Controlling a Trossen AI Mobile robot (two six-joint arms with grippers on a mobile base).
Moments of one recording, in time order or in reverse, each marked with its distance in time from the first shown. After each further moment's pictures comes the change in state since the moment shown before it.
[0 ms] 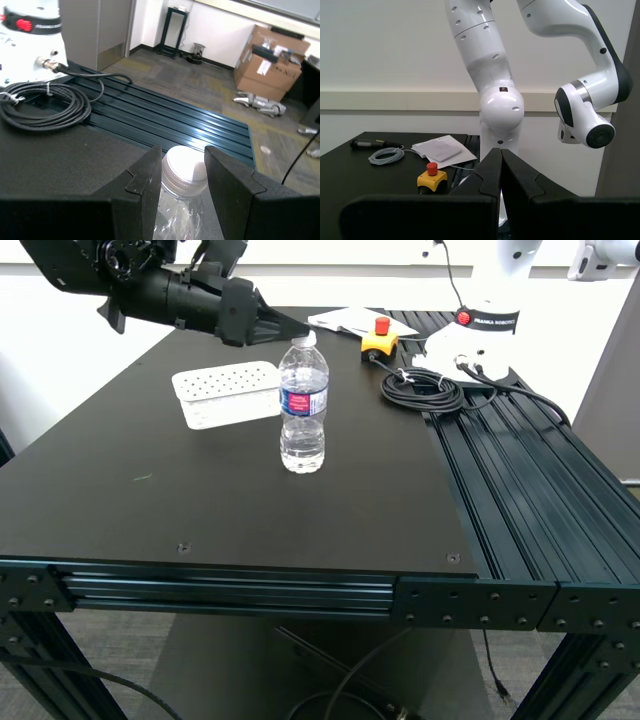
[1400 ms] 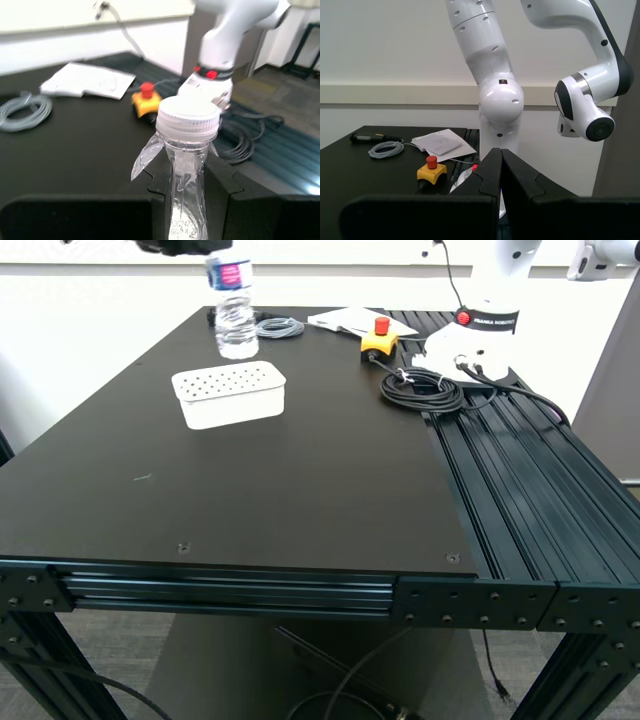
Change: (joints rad) arm 0 0.000 0.000 0.000 -0.030 -0.003 0.000; arm 1 0.241 0.038 0.429 -0.204 -0.310 -0.076
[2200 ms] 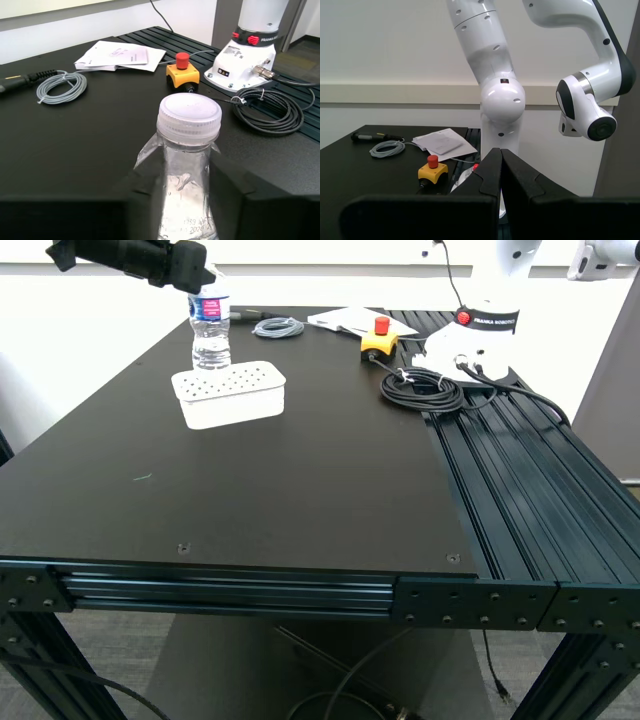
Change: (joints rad) arm 0 0.000 0.000 0.000 -0.001 -0.001 0.000; arm 1 0.047 0.097 0.033 -0.008 -0.084 0.122
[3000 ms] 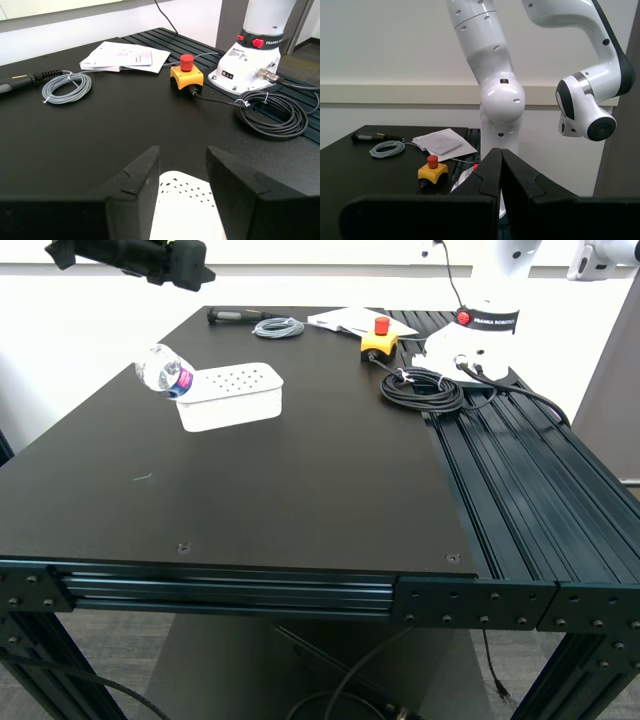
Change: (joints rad) arm 0 0.000 0.000 0.000 0.000 0.000 0.000; arm 1 0.001 0.000 0.001 0.006 -0.020 -0.017
